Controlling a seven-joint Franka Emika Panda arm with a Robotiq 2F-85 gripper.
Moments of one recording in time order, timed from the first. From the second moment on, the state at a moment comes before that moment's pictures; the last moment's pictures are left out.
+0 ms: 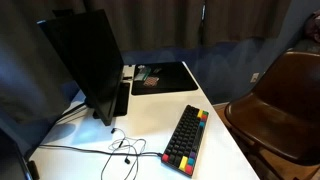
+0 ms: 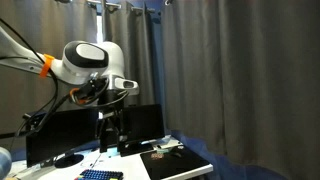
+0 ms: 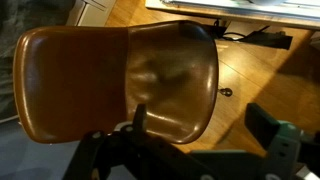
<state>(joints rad) -0.08 -0.83 0.00 -2.60 -0.31 1.65 -0.17</state>
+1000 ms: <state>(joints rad) 0.01 -0.79 0.01 -2.60 -0.28 1.73 -0.17</state>
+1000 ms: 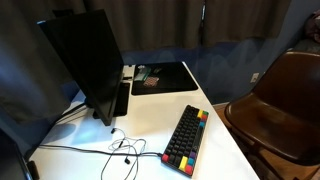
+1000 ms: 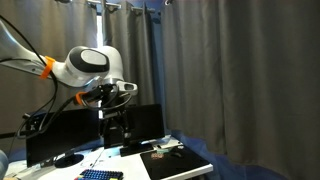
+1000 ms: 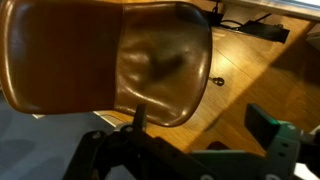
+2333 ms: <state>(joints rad) 0.34 -0.10 0.33 -2.38 -0.18 2.27 -0.16</state>
